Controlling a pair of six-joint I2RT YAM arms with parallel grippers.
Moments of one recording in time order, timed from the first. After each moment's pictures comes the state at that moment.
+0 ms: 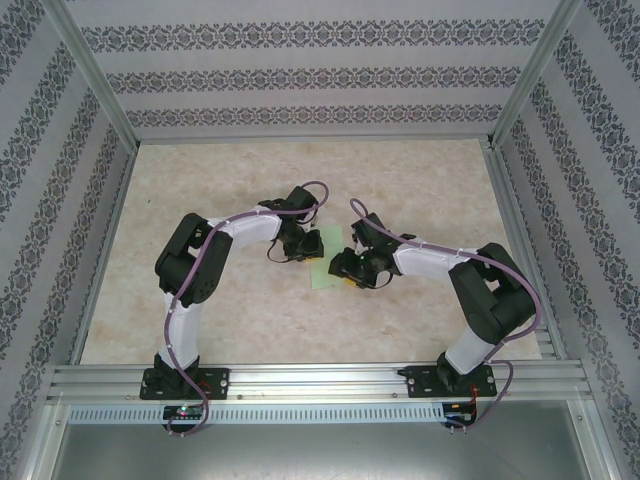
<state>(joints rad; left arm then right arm) -0.59 2.06 1.38 -0.56 0.38 -0.67 0.57 1.65 0.82 -0.27 -0.40 0.87</state>
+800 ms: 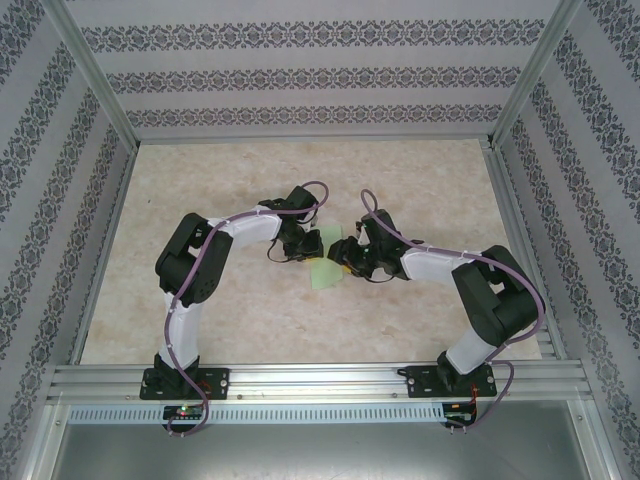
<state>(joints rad) -0.59 2.06 1.38 -0.57 0.38 -0.68 0.52 1.63 0.74 0.03 -0.47 0.95</state>
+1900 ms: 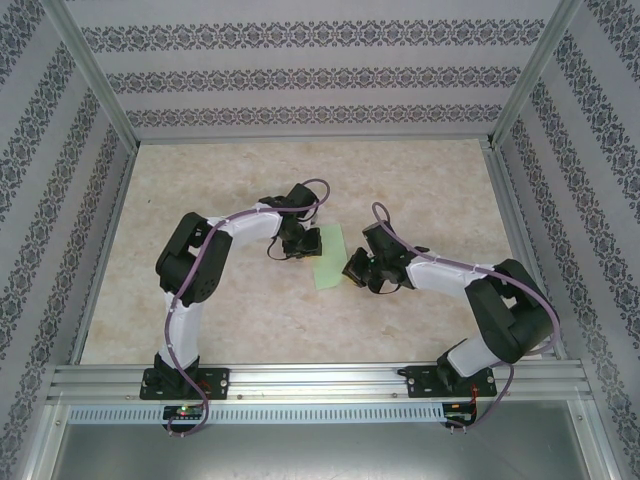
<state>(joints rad) -0.58 2.06 1.42 -0.60 0.33 -0.63 0.56 1.52 0.69 -0.18 -0.33 1.13</state>
